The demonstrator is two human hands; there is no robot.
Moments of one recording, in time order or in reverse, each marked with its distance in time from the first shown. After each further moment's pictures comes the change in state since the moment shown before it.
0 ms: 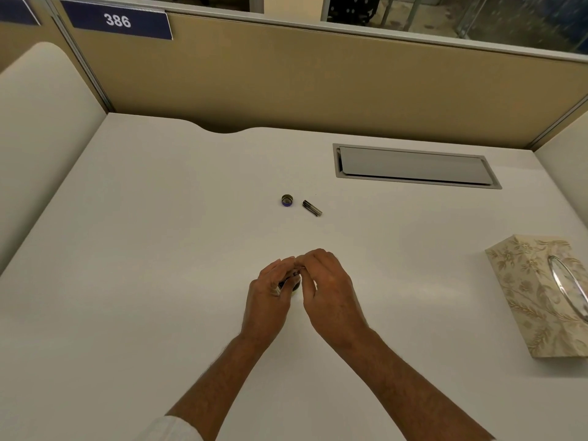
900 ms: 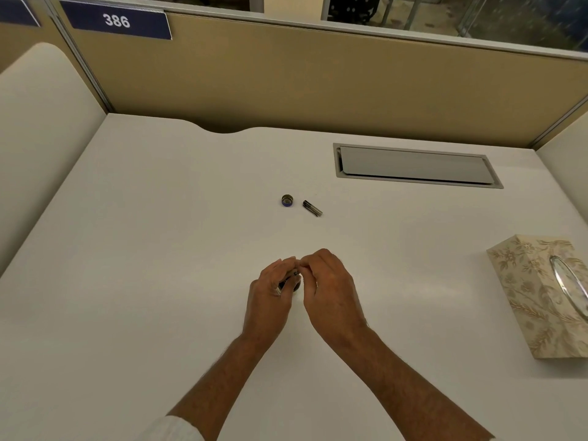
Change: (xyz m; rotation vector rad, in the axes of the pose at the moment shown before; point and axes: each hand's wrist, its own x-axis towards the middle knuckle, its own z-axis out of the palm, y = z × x) left_hand 0.003 -0.005 0.004 -0.014 0.023 -0.008; right_hand 0.002 0.003 0.004 -0.027 0.010 0.078
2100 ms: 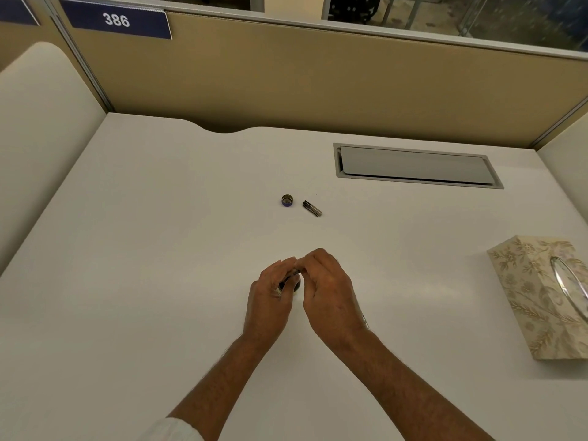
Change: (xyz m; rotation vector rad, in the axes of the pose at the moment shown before) left_hand 0.000 -0.004 0.002 0.033 0.011 0.009; right_hand 0.001 -0.004 -0.004 0.039 0.000 -0.059
